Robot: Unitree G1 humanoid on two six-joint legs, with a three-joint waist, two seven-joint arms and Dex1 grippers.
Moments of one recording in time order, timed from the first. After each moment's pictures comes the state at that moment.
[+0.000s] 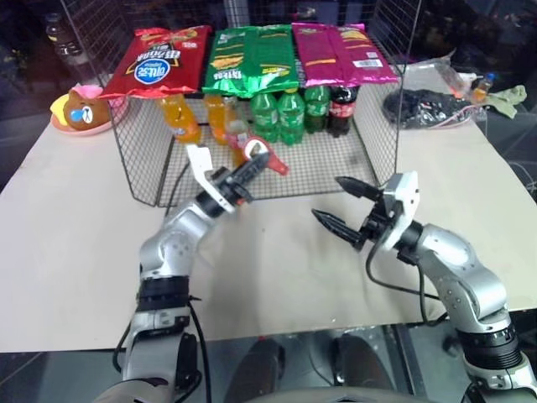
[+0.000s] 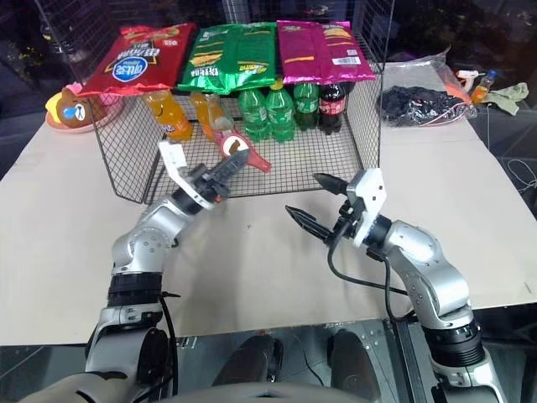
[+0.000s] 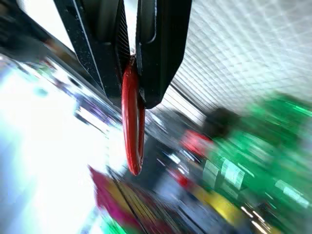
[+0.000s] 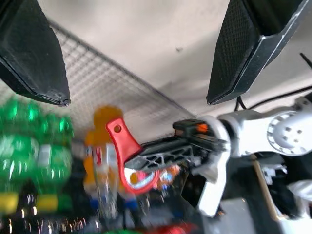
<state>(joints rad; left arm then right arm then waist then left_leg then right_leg) -0.49 0.30 0.17 0.14 -0.80 0.55 -0.84 -0.24 -0.38 0.10 -0.41 0.53 0.47 0.65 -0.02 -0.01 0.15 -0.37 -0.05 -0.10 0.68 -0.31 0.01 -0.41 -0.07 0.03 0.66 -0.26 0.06</state>
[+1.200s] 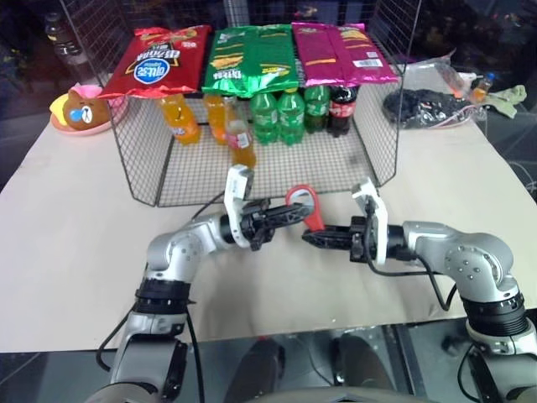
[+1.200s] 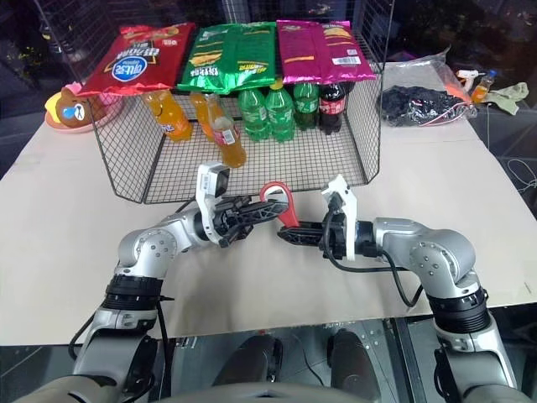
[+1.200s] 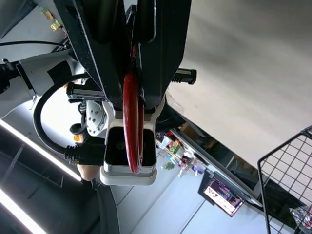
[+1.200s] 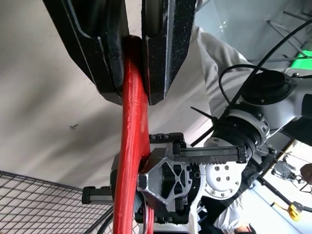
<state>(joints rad) -0.47 0.38 0.01 0.06 -0.85 0.82 -1.20 -0.41 -0.44 0.07 -0.36 0.92 1.11 0.69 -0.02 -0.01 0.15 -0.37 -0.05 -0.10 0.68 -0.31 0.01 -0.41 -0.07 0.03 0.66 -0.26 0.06</state>
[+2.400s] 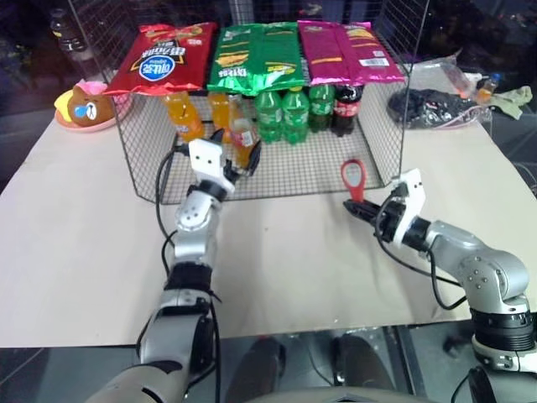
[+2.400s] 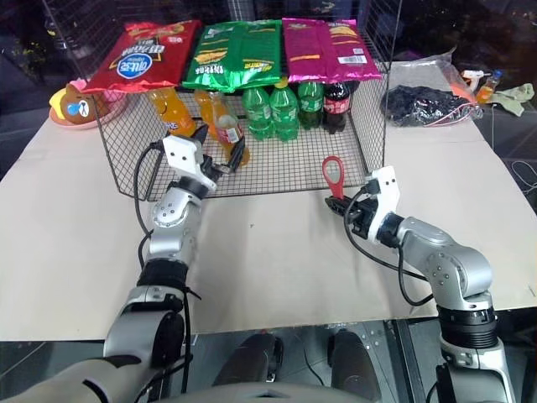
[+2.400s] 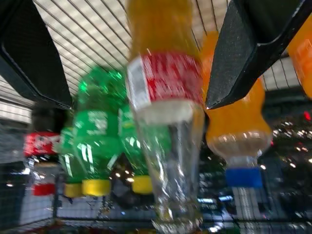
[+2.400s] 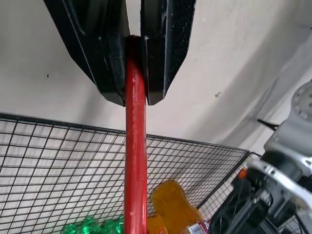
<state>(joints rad) -0.67 0.23 0.16 0.66 -0.13 -0.42 -0.39 -0.30 -0.40 -0.08 -0.31 0.73 0.90 0.46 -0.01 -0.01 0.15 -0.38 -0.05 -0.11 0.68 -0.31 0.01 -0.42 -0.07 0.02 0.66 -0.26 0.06</state>
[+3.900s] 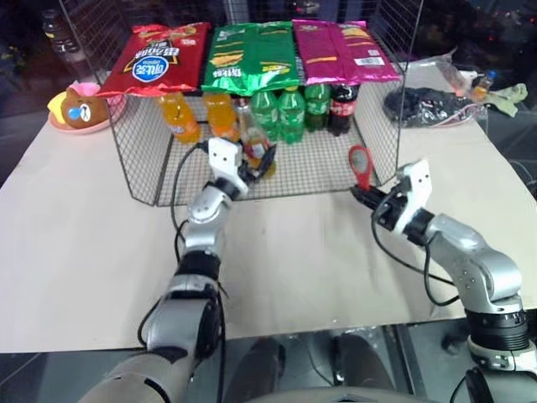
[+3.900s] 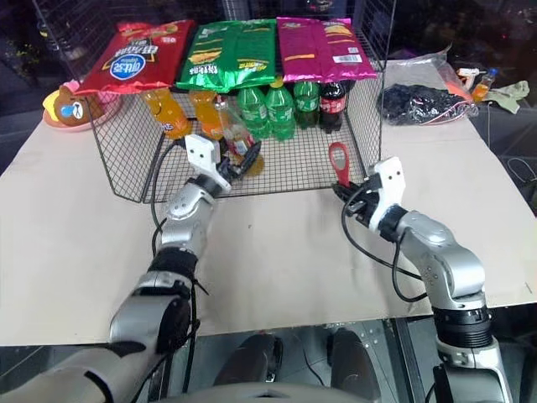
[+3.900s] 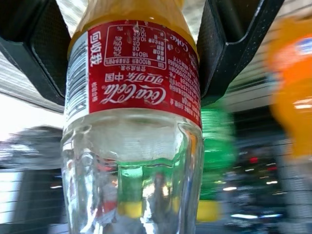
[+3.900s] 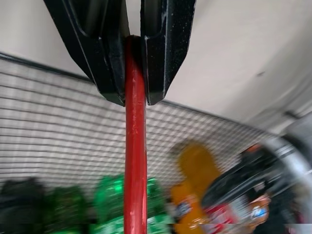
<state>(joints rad) -0.60 0.22 0.09 0.52 -0.24 -0.25 -0.63 -0.31 -0.40 -0.08 -0.29 0.56 0.69 0.48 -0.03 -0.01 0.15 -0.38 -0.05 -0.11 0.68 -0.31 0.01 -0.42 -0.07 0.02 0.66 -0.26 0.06</state>
